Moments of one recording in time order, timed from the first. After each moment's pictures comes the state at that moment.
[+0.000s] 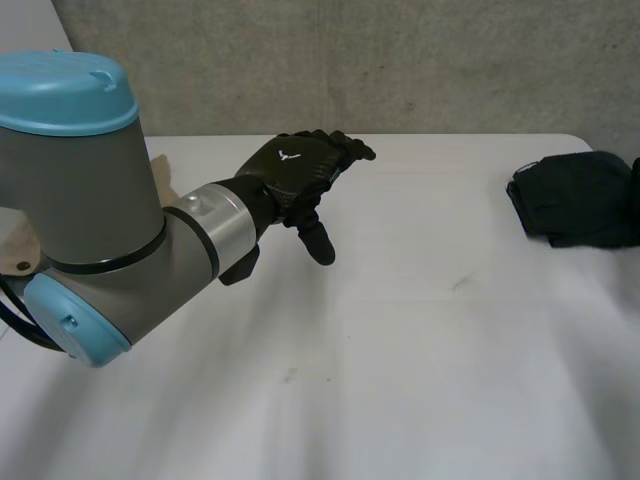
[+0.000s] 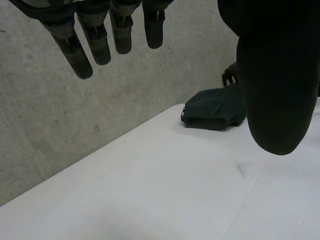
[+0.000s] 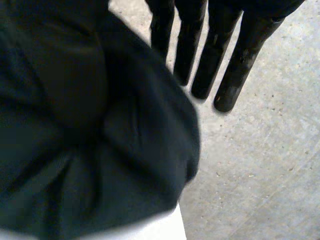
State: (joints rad) left arm 4.10 -1.98 -1.16 2.98 -1.32 3.21; right arm 1.40 -0.17 0.09 0.15 1.46 2.84; left_hand 0.19 0.20 0.21 0.20 0.05; right_hand 0.47 0.67 0.67 0.74 0.49
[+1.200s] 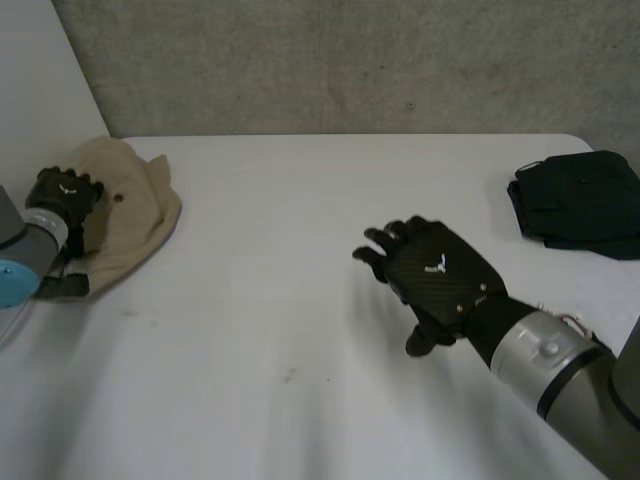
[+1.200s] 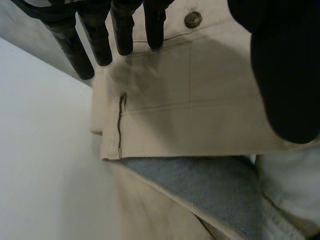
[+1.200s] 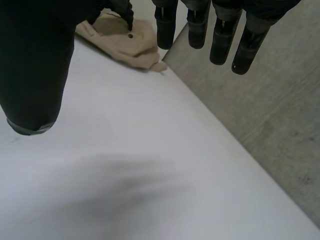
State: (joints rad) left arm 4.78 -2.49 -0.97 3.24 -1.43 3.94; right arm 2.00 -1.50 1.91 -0.18 1.14 2.66; left_hand 0.20 0.21 0.21 0.21 0.05; right_hand 0.20 0.22 0.21 0.23 0.07
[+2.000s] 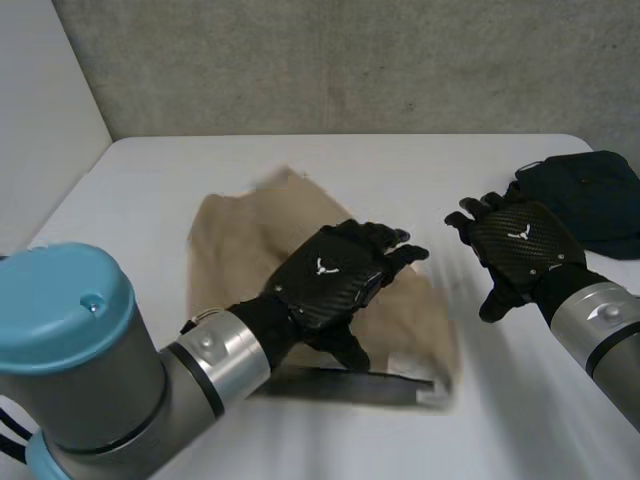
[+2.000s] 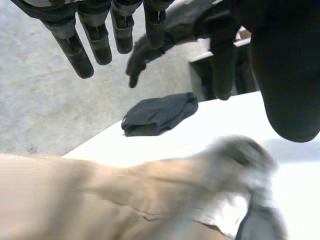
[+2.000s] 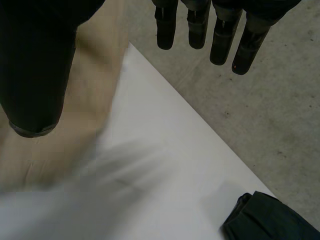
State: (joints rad) left arm 4.04 -1.81 -1.72 3.42 -1.15 3.26; right arm 1.83 -1.53 1.90 -0.17 1.28 2.64; left_hand 0.19 0.20 0.21 0.20 0.05; right_hand 0.20 0.22 0.21 0.23 0.07
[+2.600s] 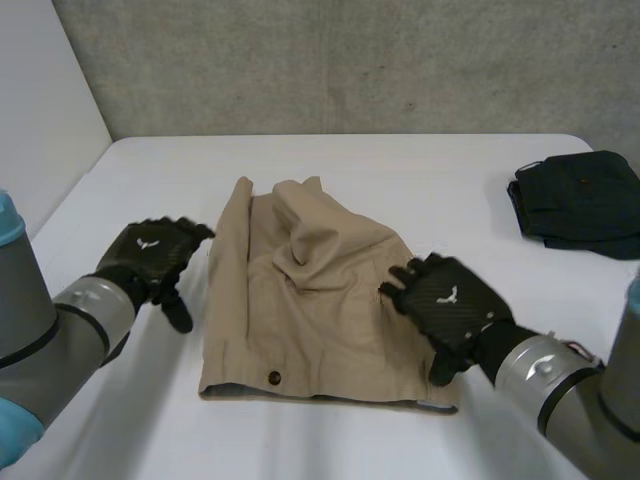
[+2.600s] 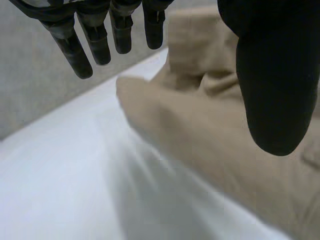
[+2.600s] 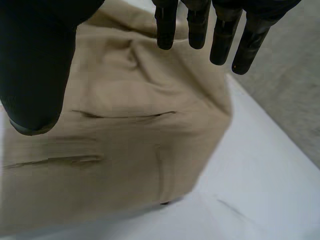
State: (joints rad) left arm 4.40 -1.75 -1.78 3.17 -1.50 3.39; right arm 1.98 -1.43 1.93 -0.11 1.22 2.57; left_hand 0.19 0.20 0.21 0.20 0.05; right_hand 0.20 0.22 0.21 0.23 0.07
